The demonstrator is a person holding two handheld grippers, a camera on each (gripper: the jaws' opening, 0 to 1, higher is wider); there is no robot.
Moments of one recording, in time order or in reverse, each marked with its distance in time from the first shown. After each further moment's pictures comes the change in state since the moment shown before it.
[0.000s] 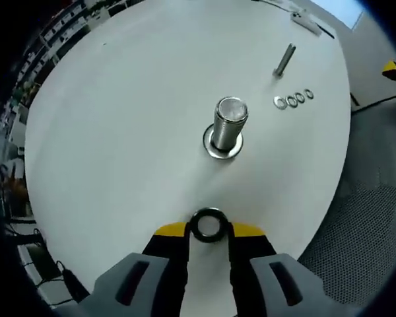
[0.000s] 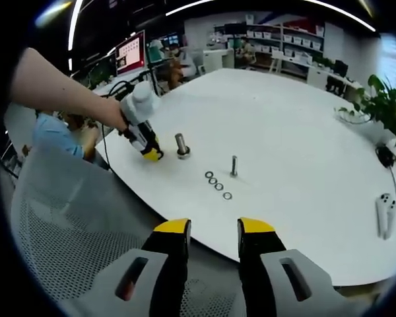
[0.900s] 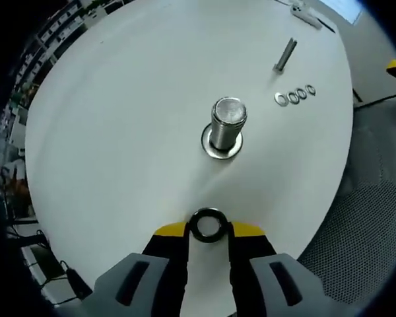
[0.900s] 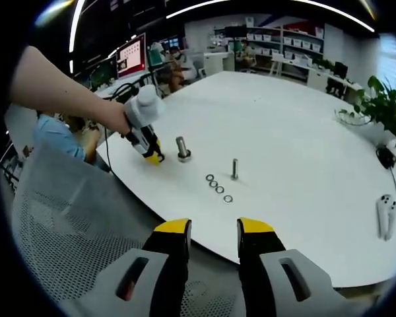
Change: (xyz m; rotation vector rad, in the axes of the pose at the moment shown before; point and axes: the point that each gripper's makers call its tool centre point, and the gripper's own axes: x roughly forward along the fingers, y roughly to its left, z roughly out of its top) left arm 0.003 0.001 0.001 0.006 0.061 0.021; right arm -0.001 0.001 0.002 -0.001 -0.016 0.006
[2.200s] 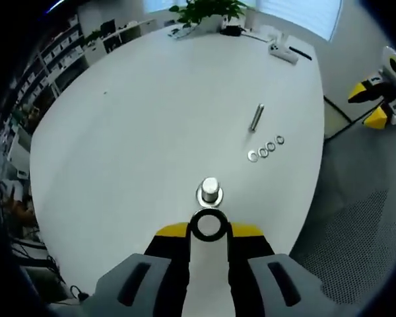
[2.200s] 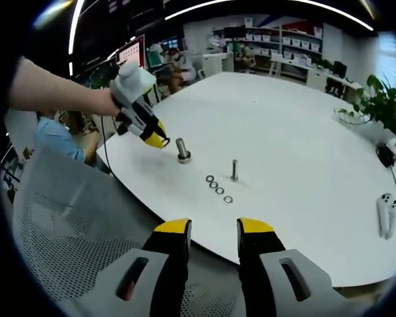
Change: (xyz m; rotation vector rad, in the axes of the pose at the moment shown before) left arm -0.068 -0.007 0.055 0.083 -0.300 -0.043; right arm 0.000 -0.001 0.001 0.009 -0.006 0.002
